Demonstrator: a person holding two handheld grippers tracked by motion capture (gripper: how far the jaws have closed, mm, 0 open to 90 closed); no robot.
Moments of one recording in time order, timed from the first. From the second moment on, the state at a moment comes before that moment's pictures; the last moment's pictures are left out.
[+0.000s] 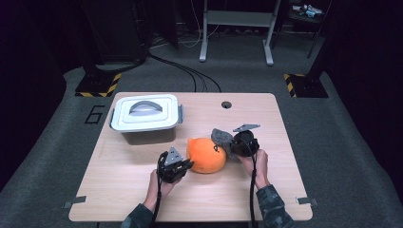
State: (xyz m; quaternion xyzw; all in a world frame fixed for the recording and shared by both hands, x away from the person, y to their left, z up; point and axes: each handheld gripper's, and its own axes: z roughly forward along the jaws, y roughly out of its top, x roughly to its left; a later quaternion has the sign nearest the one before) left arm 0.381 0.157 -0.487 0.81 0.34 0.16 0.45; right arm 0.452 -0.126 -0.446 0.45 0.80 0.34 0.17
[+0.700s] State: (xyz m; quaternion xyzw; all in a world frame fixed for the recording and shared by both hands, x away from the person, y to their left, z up) left arm 0.384 0.148 -0.482 0.81 0.35 0.16 0.45; right arm 0.410 -0.058 -0.425 0.32 0.85 0.38 0.18
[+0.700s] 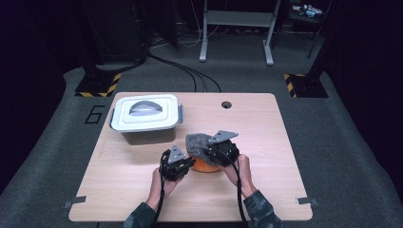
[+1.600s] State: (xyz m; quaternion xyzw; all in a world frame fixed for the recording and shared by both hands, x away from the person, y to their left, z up) left arm 0.384 0.150 -0.484 0.80 0.36 0.15 0.45; right arm 0.403 -0.115 -0.425 0.38 0.81 0.41 0.18
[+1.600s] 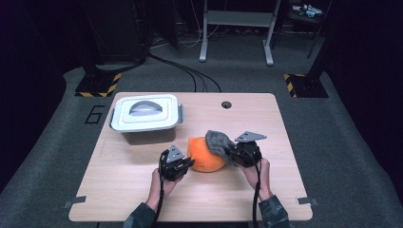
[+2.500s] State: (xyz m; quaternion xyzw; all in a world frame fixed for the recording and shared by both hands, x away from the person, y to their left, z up) left arm 0.386 0.150 -0.485 0.80 0.37 0.15 0.45; right arm 0.394 -0.112 -0.457 0.37 0.83 0.37 0.19
